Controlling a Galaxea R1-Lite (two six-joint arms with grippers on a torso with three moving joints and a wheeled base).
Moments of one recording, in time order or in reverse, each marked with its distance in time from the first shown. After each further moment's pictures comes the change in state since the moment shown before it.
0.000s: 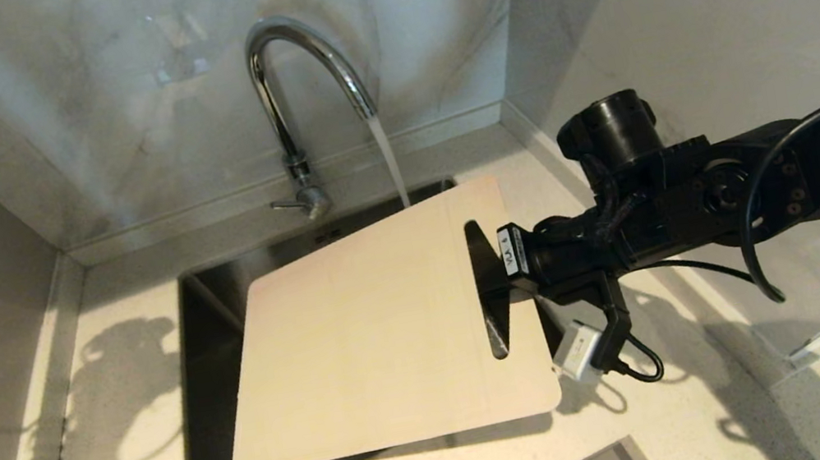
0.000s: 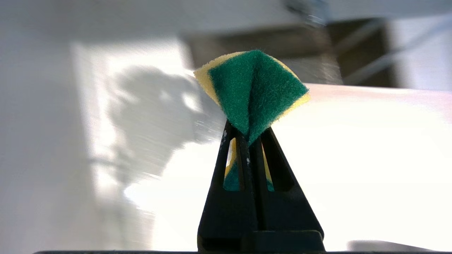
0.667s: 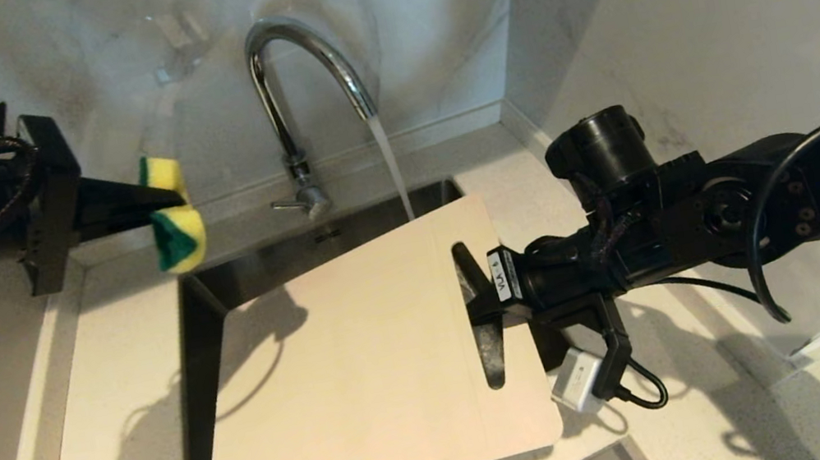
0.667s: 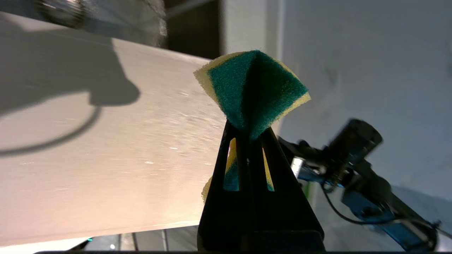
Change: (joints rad) left arm -0.492 0.165 -0.004 -0.179 -0.069 -0.660; right arm 0.053 -0.027 0.056 -0.001 -0.001 0.001
